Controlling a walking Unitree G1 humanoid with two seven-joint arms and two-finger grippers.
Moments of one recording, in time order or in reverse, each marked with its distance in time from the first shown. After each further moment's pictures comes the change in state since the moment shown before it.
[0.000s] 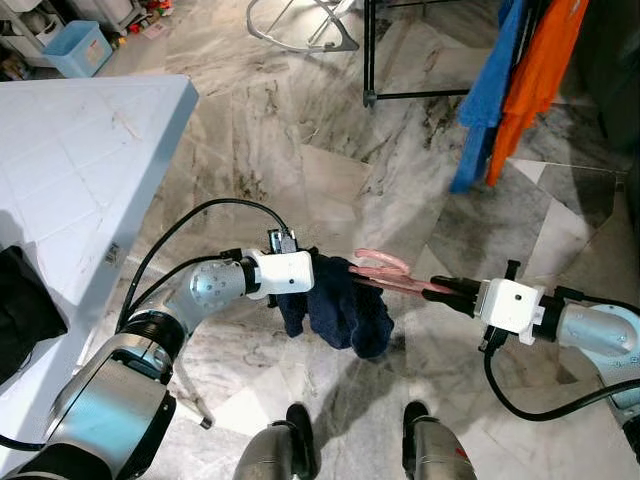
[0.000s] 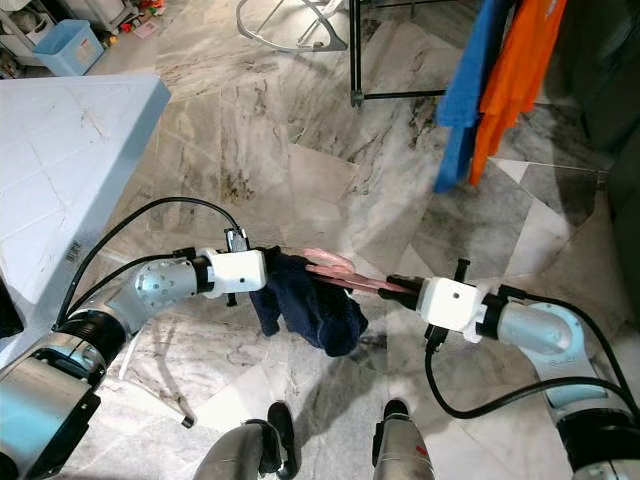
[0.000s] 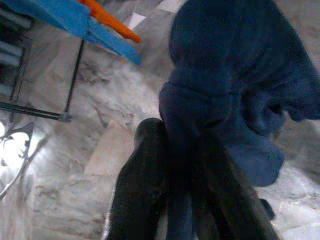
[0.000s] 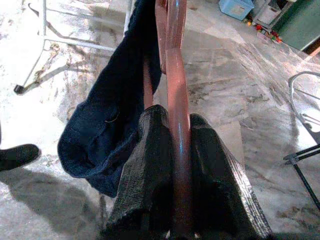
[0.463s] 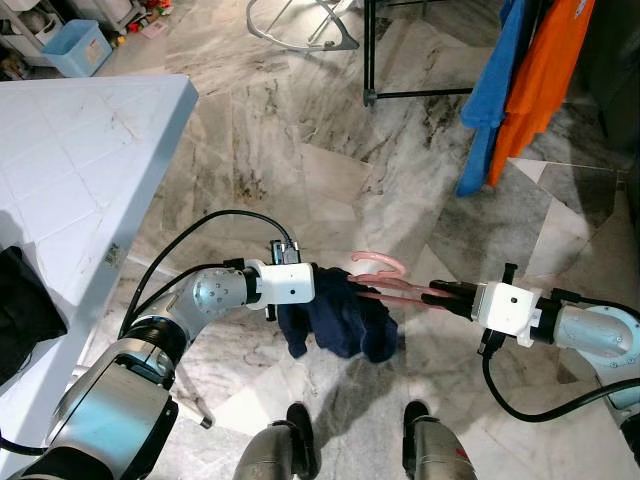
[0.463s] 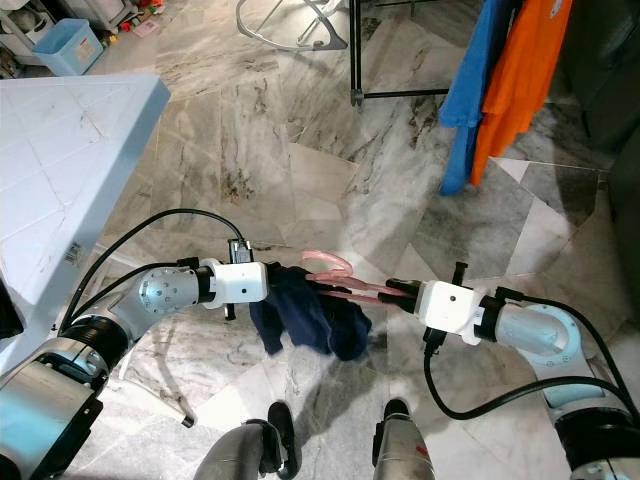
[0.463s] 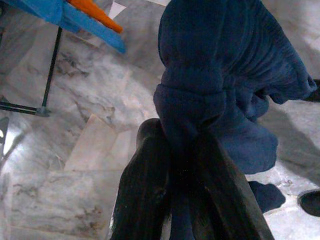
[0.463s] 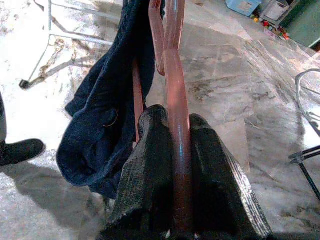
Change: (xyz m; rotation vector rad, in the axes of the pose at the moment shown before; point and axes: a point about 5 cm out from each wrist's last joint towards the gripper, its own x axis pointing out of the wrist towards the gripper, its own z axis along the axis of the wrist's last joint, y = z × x) left arm 0.003 -0.012 -0.003 -0.029 0.027 -0.070; right arm 0.002 0.003 -0.003 -0.004 0.015 0.021
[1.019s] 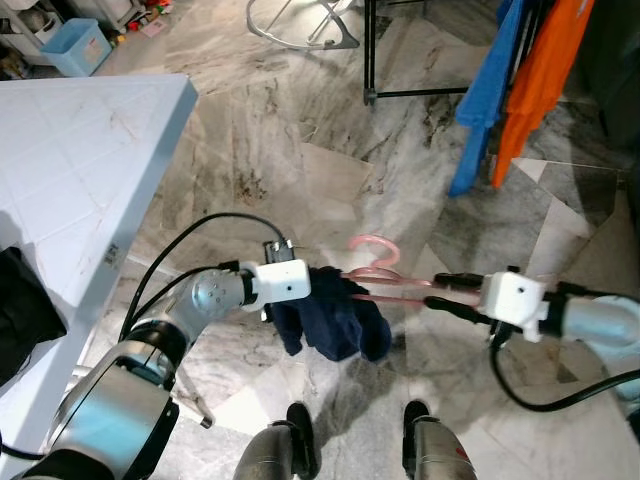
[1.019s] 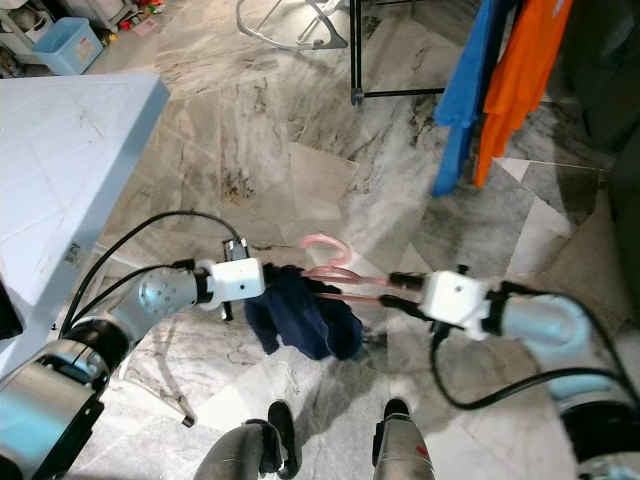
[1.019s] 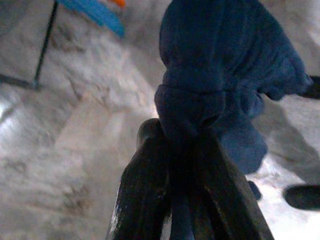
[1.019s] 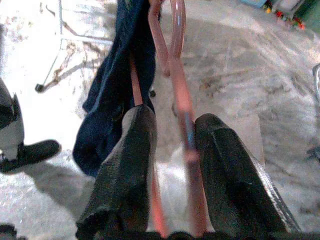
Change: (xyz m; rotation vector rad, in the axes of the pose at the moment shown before) left arm -0.004 -0.005 -0.016 -0.103 0.090 0.029; right arm -0.008 -0.013 0.000 0.060 0.028 0.044
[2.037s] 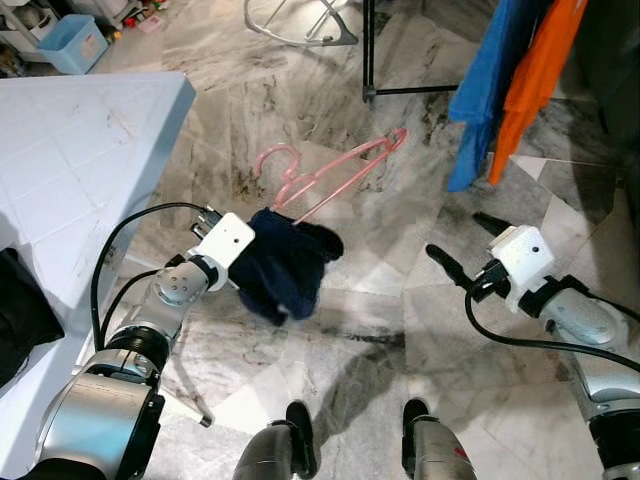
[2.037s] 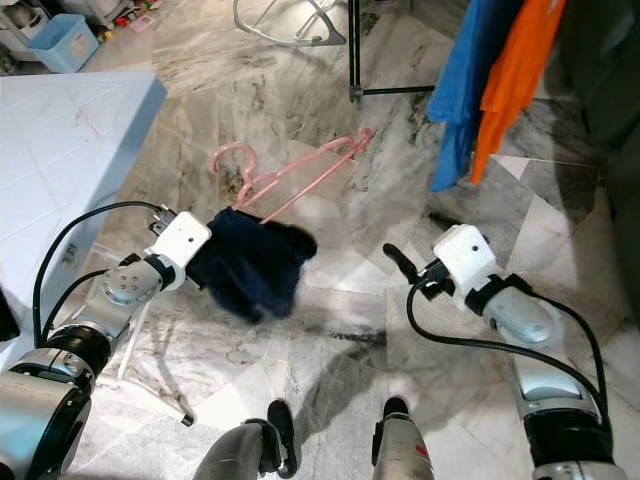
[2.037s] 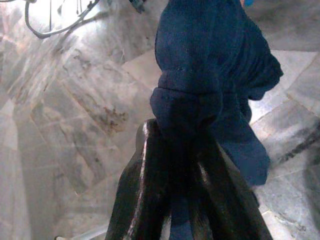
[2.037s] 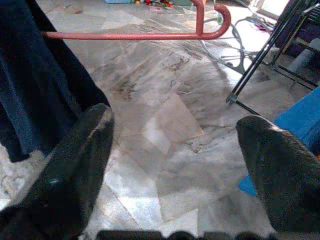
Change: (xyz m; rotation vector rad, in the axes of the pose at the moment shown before) left arm -0.029 0.031 -0.036 -0.435 0.104 0.484; right arm 0.016 -0.012 0.001 0.303 -0.053 -0.540
